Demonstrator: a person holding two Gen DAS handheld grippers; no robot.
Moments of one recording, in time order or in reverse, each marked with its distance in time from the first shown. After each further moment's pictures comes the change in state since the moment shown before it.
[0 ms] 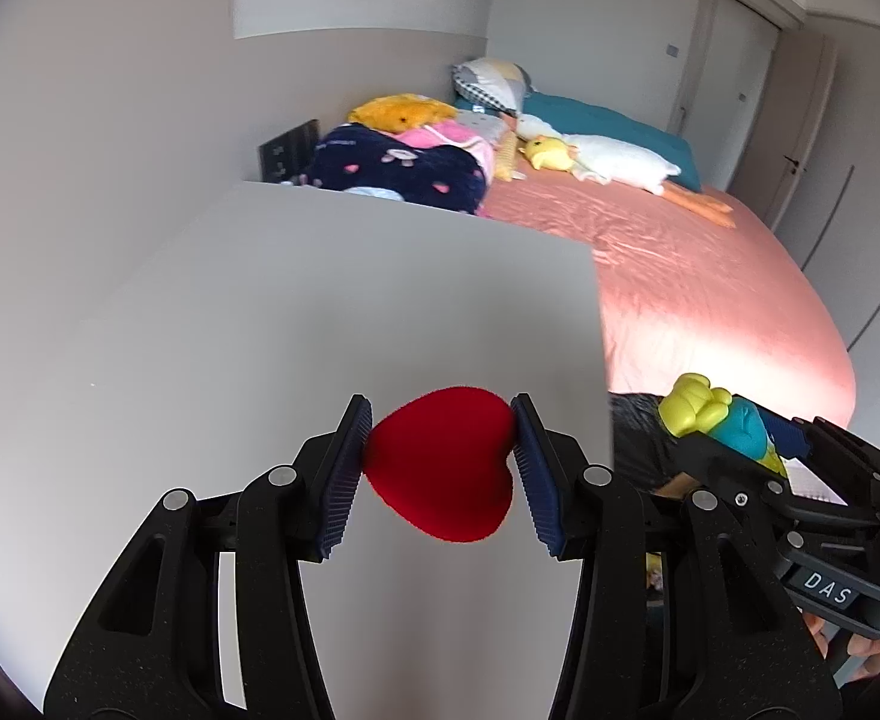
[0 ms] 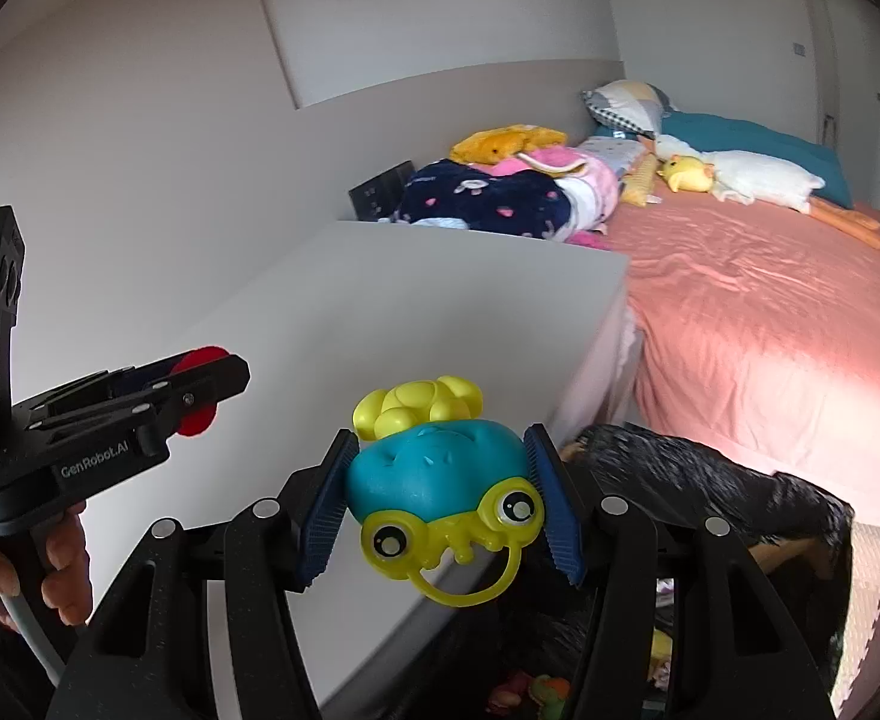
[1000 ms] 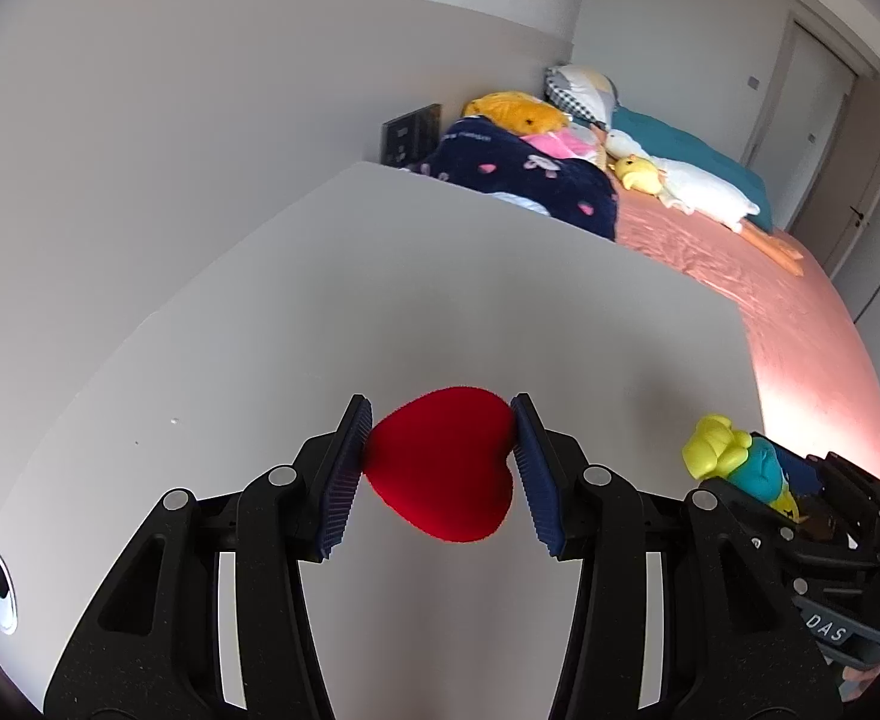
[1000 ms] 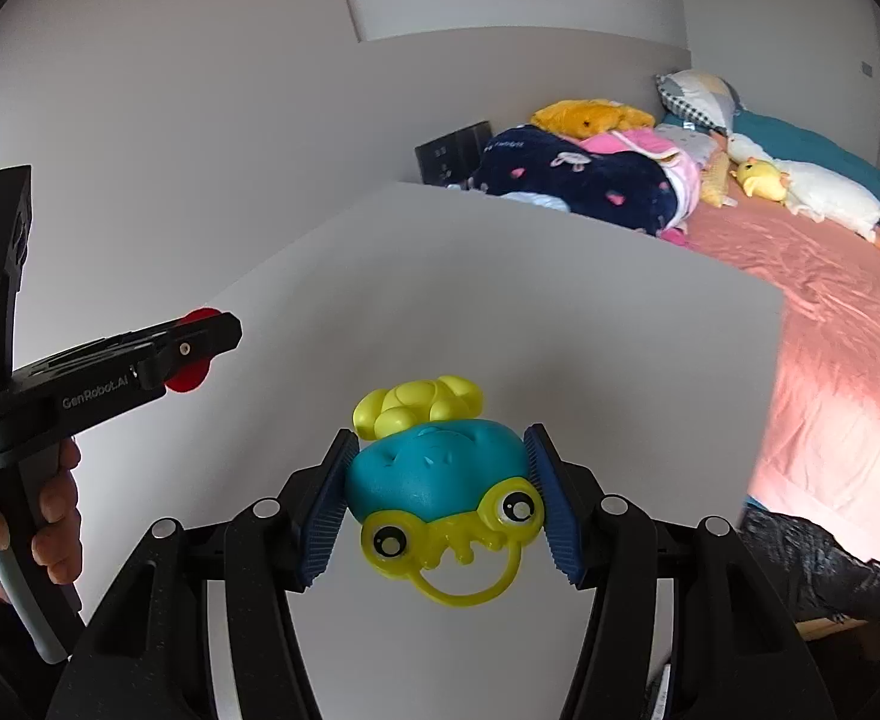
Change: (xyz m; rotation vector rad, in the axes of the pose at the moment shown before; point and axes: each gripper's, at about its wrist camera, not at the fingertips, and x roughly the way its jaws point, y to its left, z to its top) left arm 0.032 0.126 0.023 -0.133 0.011 0.104; right arm 0.107 0.074 0.035 -0.105 0.087 0.068
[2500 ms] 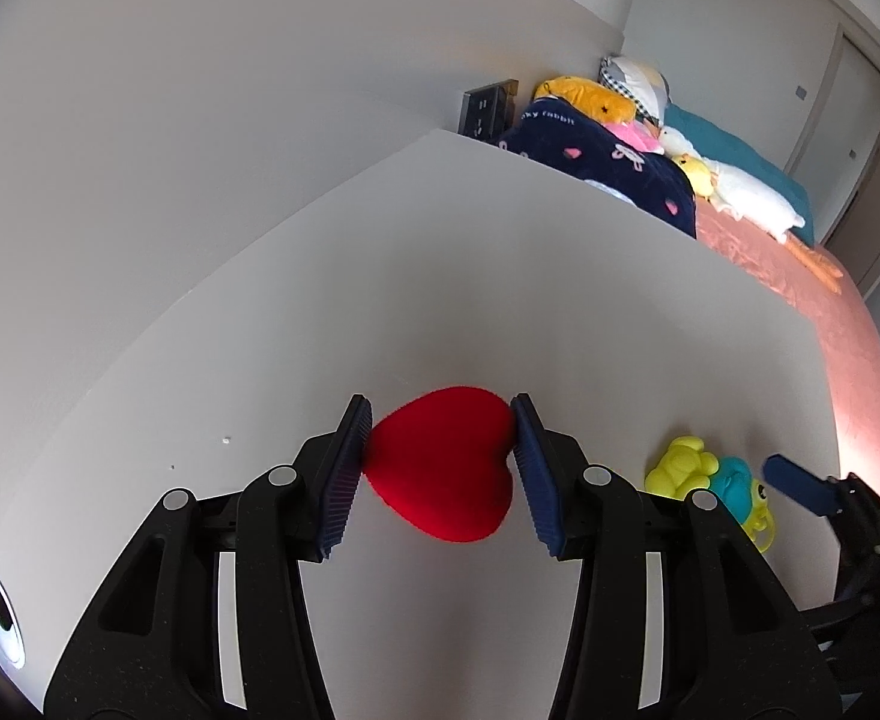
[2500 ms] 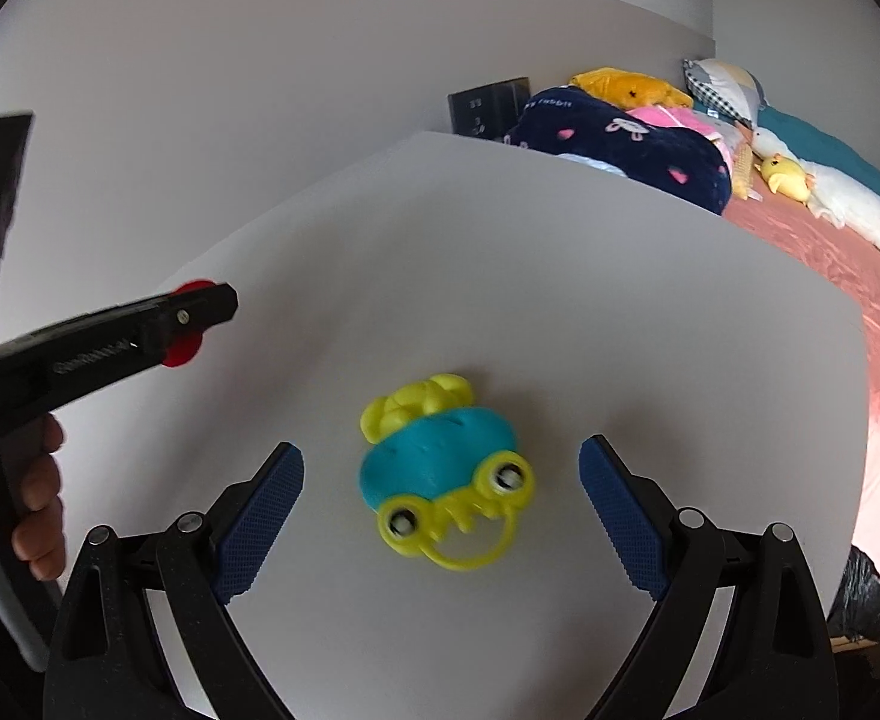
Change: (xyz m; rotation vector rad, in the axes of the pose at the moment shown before) left arm 0.039 0.069 0.003 -0.086 0.049 0.068; right arm 0.078 0.046 0.007 -0.065 0.091 -0.027
